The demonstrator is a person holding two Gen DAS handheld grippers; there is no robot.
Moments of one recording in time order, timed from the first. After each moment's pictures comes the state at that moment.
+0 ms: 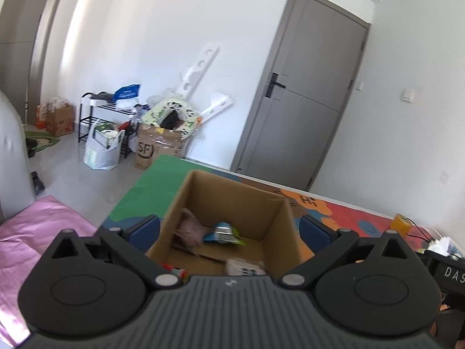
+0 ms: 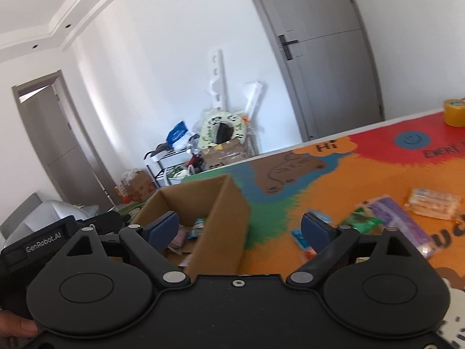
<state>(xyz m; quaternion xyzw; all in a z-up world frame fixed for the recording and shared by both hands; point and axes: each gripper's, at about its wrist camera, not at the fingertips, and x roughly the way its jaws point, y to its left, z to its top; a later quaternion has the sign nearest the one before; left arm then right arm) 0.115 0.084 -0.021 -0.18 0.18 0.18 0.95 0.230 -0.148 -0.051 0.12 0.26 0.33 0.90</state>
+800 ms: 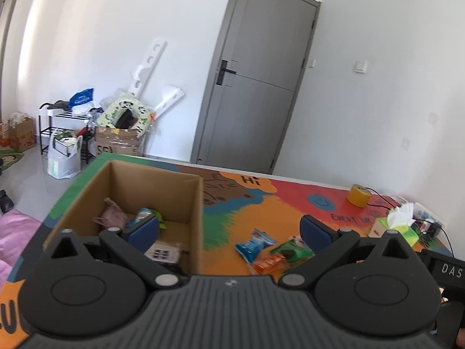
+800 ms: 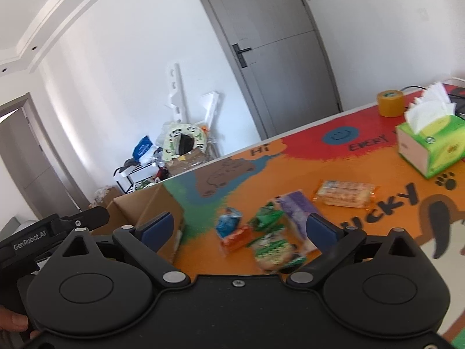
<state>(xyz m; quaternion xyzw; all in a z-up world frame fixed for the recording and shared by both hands) 0.139 0.001 -0.021 -0.13 0.20 0.10 0.97 0.229 -0.249 -0.065 0.15 0.27 0.27 0.91</state>
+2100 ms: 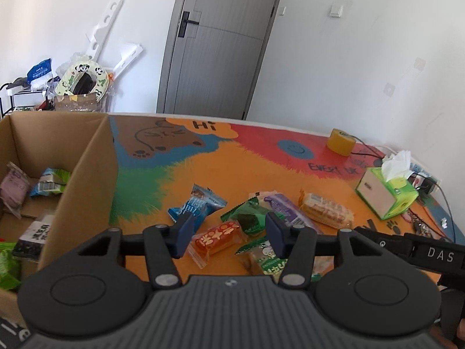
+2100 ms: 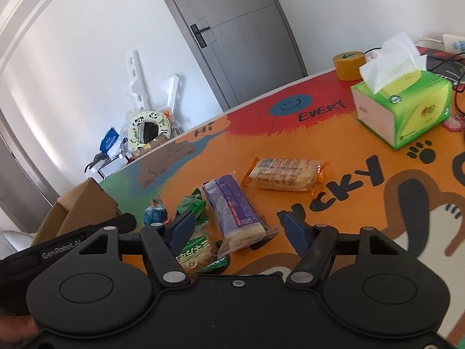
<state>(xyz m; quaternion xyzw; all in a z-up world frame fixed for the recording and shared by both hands) 0.240 -0.049 -0.092 -0.12 0.28 0.03 0.95 0.296 -0.278 -0.126 0.16 0.33 0.22 0.90</state>
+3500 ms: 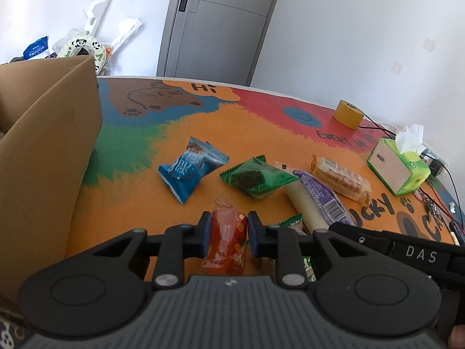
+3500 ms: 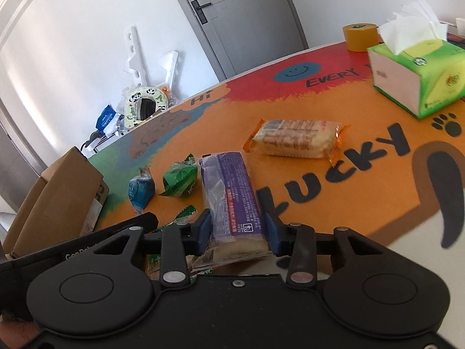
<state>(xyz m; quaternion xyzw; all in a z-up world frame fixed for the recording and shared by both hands) 0.252 -0.057 -0.131 -0.13 0.32 0.03 0.94 0.301 -0.259 -0.155 0.14 0.37 0.23 0.89</state>
